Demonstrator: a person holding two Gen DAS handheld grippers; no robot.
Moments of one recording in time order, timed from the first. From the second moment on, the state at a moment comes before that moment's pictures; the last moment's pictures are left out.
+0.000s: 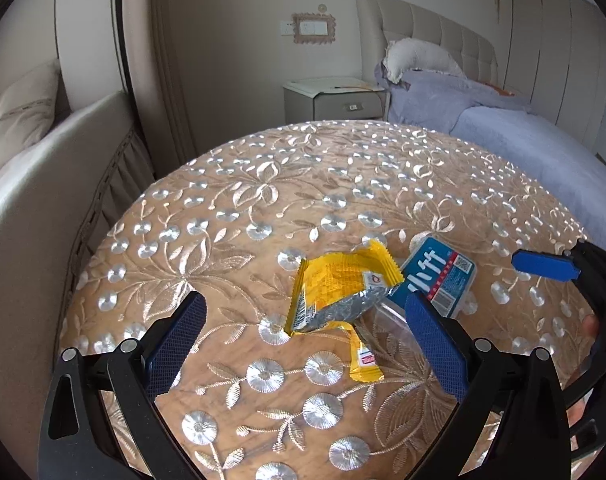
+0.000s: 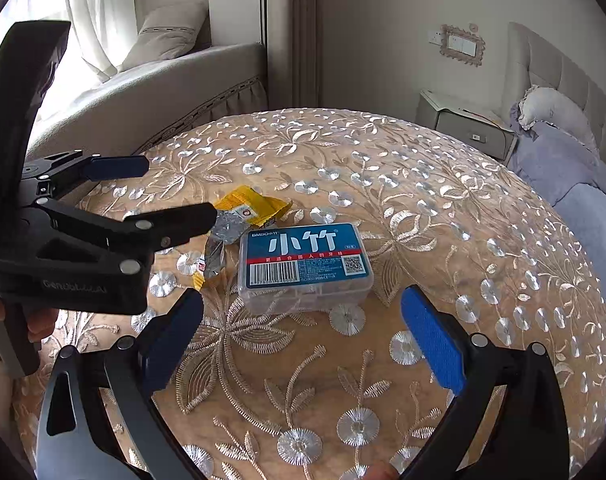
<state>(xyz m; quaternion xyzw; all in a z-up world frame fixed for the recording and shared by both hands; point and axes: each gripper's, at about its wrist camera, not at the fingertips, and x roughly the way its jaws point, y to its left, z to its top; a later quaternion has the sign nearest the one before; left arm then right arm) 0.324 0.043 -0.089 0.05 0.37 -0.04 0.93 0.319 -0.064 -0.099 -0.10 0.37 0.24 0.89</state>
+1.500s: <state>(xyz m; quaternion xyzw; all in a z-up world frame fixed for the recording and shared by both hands) 0.274 0.048 -0.044 -0.02 0.33 -0.03 0.94 0.326 -0.066 -0.090 -0.08 0.38 0.23 0.89</state>
